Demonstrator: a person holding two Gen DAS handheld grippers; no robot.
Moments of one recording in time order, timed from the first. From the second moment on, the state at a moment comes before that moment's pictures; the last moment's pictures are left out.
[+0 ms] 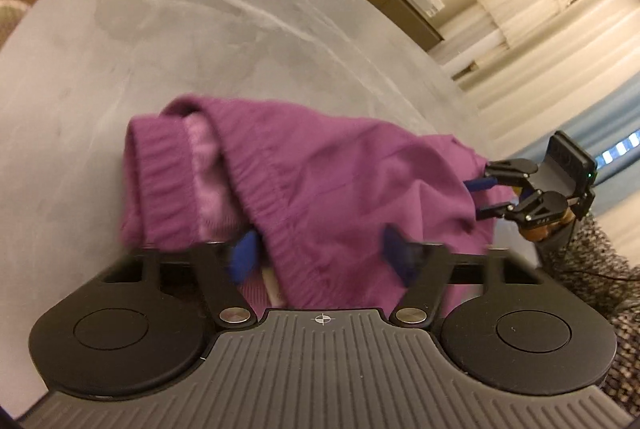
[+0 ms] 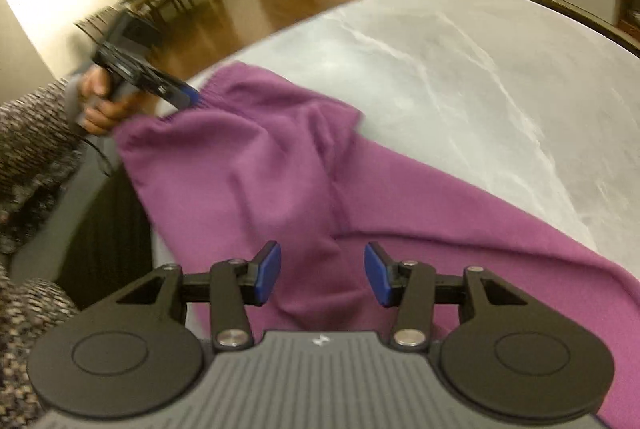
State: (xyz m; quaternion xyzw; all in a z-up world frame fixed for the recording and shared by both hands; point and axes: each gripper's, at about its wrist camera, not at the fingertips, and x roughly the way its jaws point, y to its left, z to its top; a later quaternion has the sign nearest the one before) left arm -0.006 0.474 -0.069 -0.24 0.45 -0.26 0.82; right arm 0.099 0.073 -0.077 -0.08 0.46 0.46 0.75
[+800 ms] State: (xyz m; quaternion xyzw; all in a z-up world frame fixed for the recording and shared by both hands) left arm -0.040 0.489 -0.056 -0.23 0.37 -0.17 0.88; right arm 0.154 0.081 -0.105 0.09 0.53 0.35 0.77
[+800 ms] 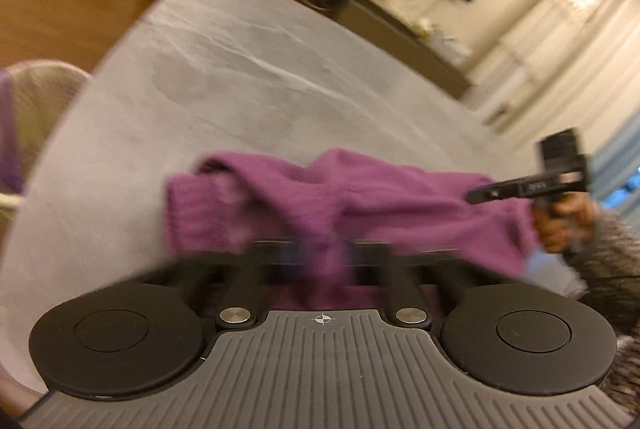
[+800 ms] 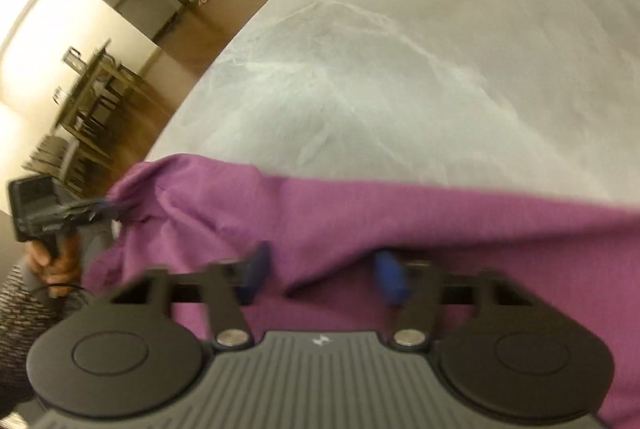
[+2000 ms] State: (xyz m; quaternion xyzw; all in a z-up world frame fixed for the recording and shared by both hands) left arm 0.047 0.551 -0.062 -0.37 0.33 -0.07 0.87; right arm 0.193 -0.006 -0.067 0.18 0.45 0.25 0.84
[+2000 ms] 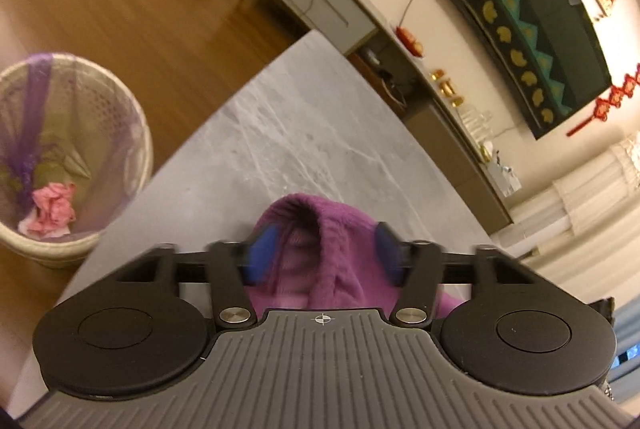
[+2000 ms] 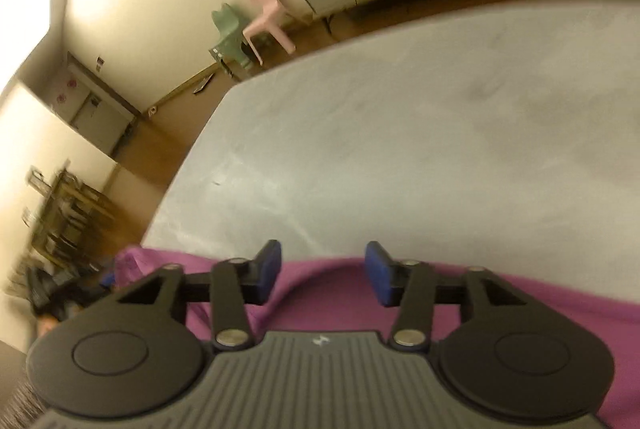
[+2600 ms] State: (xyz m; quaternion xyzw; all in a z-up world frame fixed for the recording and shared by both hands) left arm 0.028 0.493 -0.031 -0.27 0.37 -0.14 0.88; right arm 0.085 -0.040 -0.068 -0.03 0.43 0.30 0.85
